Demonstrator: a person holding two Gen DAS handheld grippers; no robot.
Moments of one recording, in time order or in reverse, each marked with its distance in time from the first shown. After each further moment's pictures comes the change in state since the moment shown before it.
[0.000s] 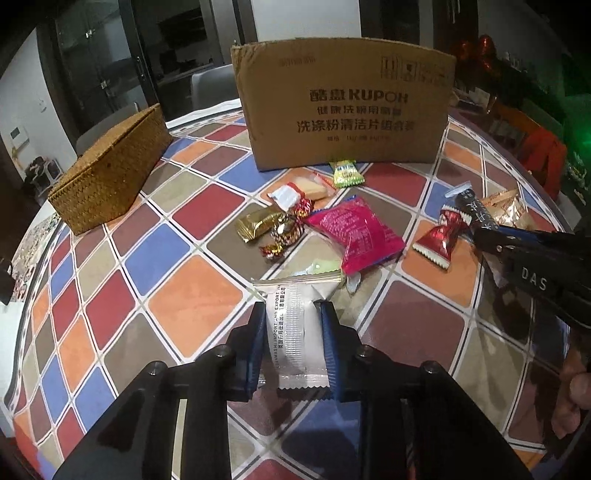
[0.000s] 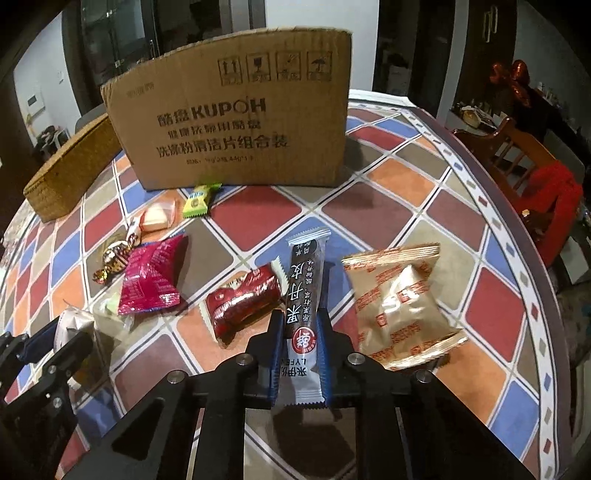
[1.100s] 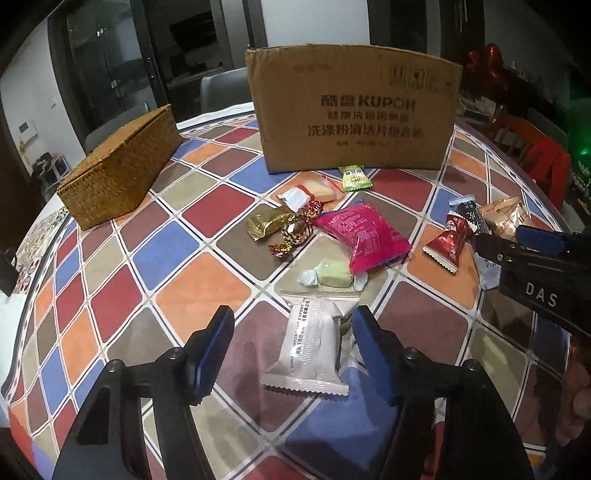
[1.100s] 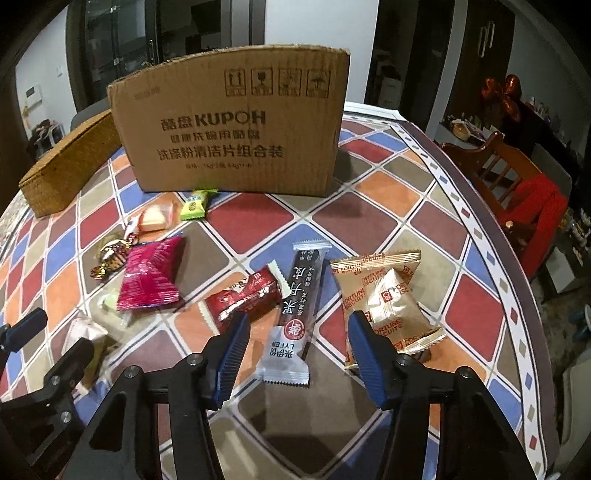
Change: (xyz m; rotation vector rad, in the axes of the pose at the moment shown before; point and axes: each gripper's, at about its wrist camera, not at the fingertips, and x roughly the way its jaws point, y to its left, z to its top) left arm -0.002 0.004 -0.007 -0.027 -0.022 0.016; right arm -0.009 0.006 -0.003 -0.030 -0.024 -0.062
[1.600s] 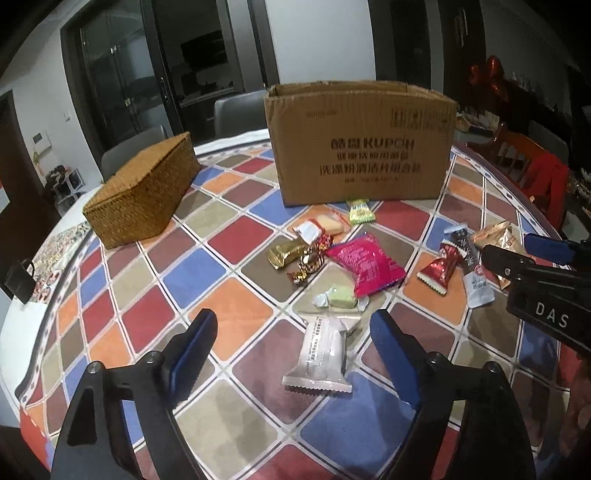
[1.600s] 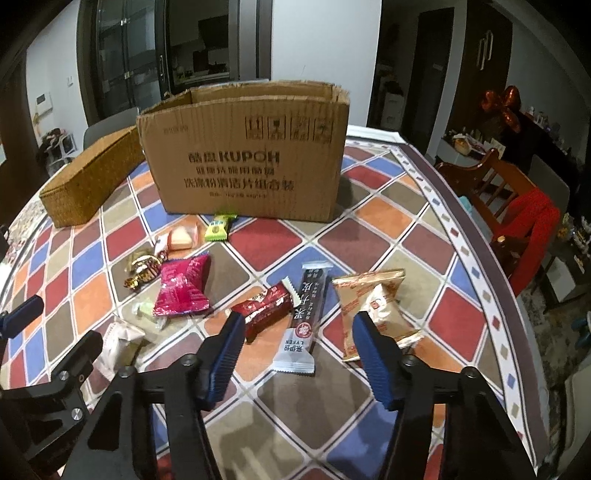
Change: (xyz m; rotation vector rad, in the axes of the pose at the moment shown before) left arm -0.036 0.005 0.008 -0.010 -0.080 0.041; right arm -0.042 0.002 0.002 -0.009 -0.065 0.024
